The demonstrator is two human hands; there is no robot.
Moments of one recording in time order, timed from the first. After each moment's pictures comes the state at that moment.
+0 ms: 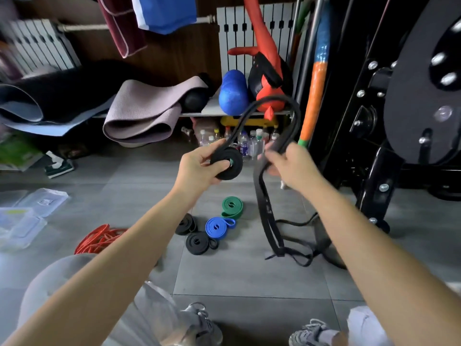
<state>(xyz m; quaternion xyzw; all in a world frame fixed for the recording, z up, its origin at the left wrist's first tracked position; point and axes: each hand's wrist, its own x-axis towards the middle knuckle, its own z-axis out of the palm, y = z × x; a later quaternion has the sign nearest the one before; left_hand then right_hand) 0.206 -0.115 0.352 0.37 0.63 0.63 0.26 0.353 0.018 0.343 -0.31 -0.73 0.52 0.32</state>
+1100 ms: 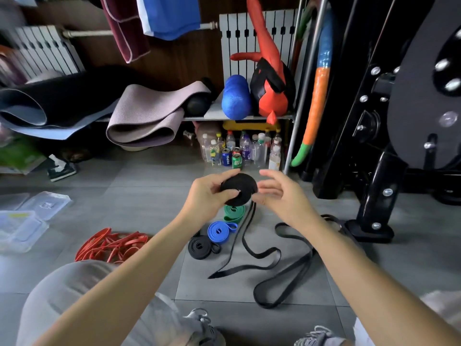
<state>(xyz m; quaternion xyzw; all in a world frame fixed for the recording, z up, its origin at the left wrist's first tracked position) 0.211 -0.130 0.321 0.43 0.64 0.58 0.27 0.363 -0.017 0.301 -0.28 -0.78 0.50 0.25</state>
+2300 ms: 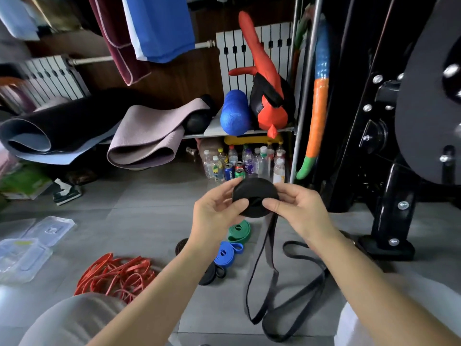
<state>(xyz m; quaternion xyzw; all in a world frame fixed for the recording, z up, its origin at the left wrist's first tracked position) 0.232 -0.097 0.333 0.37 0.57 0.68 0.29 0.363 0.018 0.318 -0.23 -0.69 0.58 0.37</state>
